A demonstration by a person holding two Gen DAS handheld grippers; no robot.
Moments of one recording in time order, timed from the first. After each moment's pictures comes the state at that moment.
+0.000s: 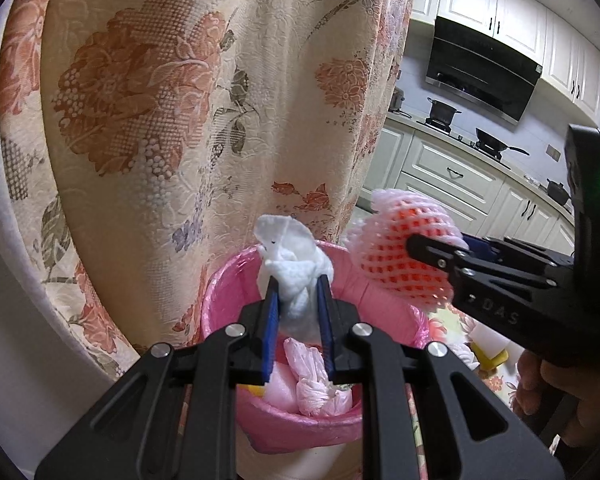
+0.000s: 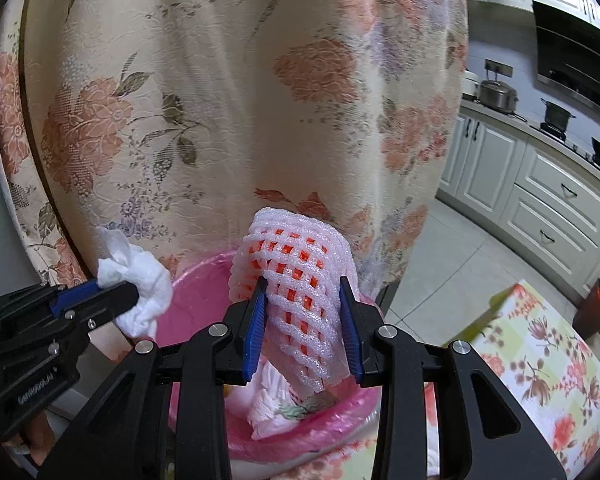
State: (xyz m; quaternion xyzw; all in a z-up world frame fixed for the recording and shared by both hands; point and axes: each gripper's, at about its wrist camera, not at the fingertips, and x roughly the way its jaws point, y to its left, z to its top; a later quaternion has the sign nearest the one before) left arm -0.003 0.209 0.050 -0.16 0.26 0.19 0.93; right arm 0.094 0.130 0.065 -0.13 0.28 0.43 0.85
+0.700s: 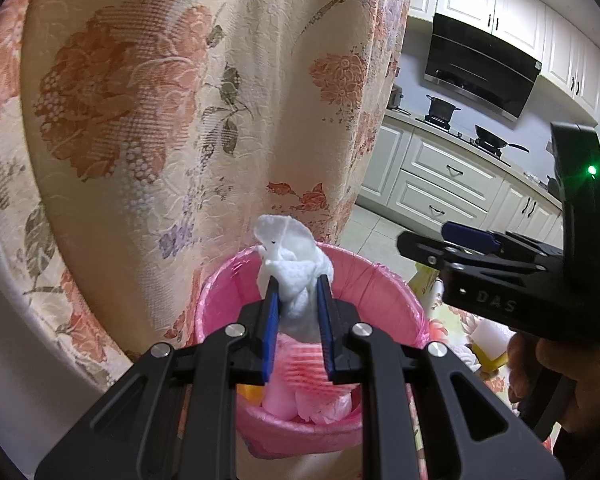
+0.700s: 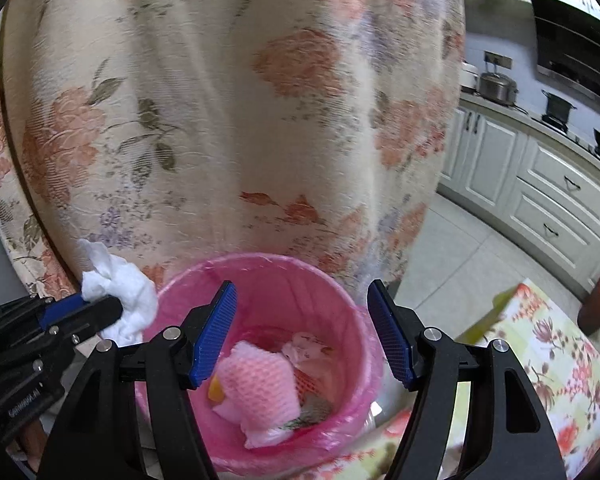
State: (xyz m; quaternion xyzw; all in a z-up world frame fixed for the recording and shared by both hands) left arm 0.011 0.209 0.050 -0.15 0.26 0.19 0.93; right arm 0.122 0.122 0.060 -0.12 0.29 0.42 0.85
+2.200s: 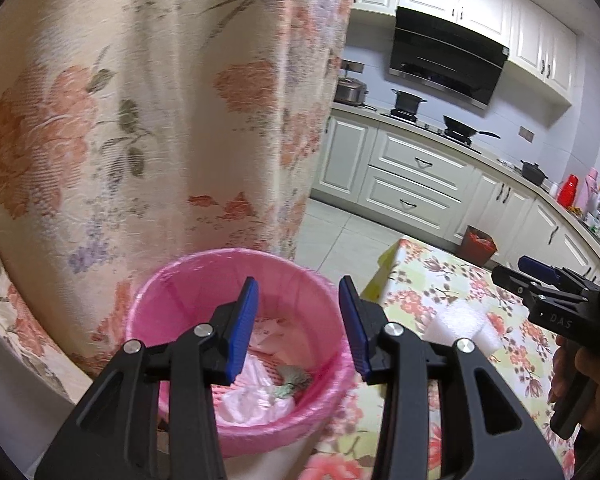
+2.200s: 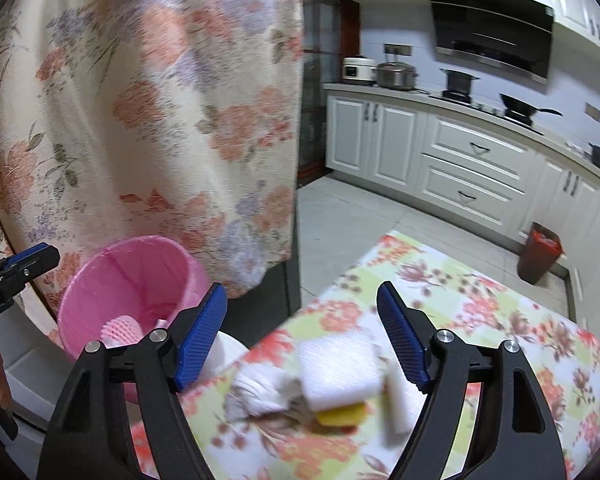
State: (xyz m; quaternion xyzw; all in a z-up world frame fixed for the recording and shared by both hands) left arm 0.045 0.148 0.064 -0.13 0.26 0.14 0.95; right arm 0.141 -0.070 0.062 -0.07 0.29 0.28 0.91
